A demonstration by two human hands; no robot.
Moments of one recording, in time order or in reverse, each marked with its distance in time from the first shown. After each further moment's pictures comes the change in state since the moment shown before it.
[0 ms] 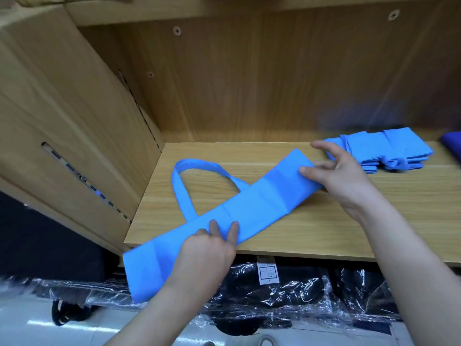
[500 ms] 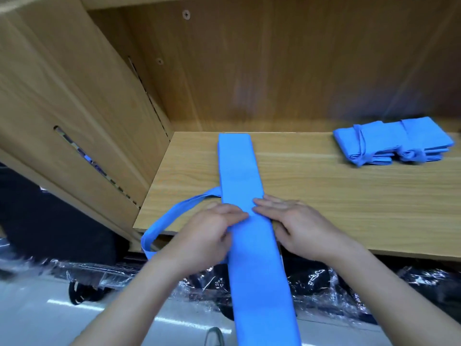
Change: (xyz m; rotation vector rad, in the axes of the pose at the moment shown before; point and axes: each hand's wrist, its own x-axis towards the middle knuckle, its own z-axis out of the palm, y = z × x) left_hand 0.002 -0.026 -0.015 -0.609 0.130 0.102; right_hand -0.042 0.070 0.045 -0.866 -0.555 -0.642
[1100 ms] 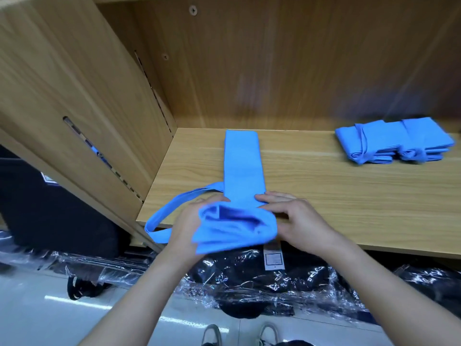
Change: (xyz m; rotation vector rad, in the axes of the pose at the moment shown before) left_hand -0.008 -0.023 0.020 -0.447 0.298 -0.373; right_hand 0.004 -0.008 0.009 0.289 0.096 0.143
